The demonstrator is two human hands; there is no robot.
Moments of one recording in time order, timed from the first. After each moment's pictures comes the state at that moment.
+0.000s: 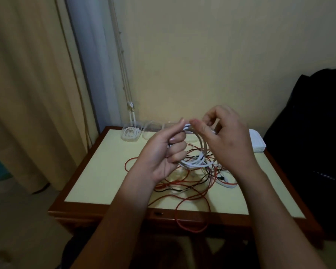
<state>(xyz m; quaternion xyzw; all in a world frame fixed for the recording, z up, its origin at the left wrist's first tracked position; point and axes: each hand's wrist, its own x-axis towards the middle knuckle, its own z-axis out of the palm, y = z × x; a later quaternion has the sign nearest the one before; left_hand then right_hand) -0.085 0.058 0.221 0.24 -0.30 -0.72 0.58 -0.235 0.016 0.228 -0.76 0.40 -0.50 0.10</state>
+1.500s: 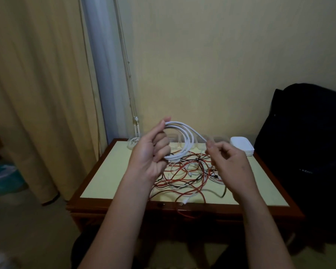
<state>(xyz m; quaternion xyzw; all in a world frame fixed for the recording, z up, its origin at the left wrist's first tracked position) -0.101 0.174 0.248 0.20 -0.22 -0.66 0.69 -0.288 0.141 0.196 -0.64 0.43 -0.54 0.35</state>
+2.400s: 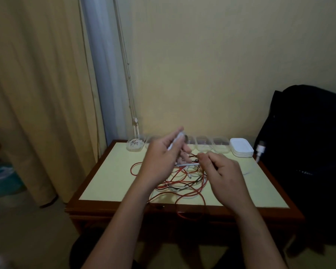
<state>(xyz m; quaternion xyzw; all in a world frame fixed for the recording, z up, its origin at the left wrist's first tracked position) -0.112 0.176 0.230 0.48 -0.57 -0.34 0.57 -0.277 0.155 0.190 -0.75 0.41 -0.49 0.19</state>
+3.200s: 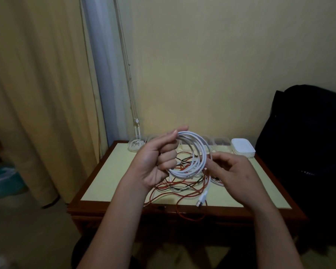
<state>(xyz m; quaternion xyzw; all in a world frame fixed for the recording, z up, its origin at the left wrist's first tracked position) -0.093 0.173 0.241 0.22 -0.35 -0.71 0.57 -0.299 0.157 0.205 -0.72 0.40 -0.45 0.36</state>
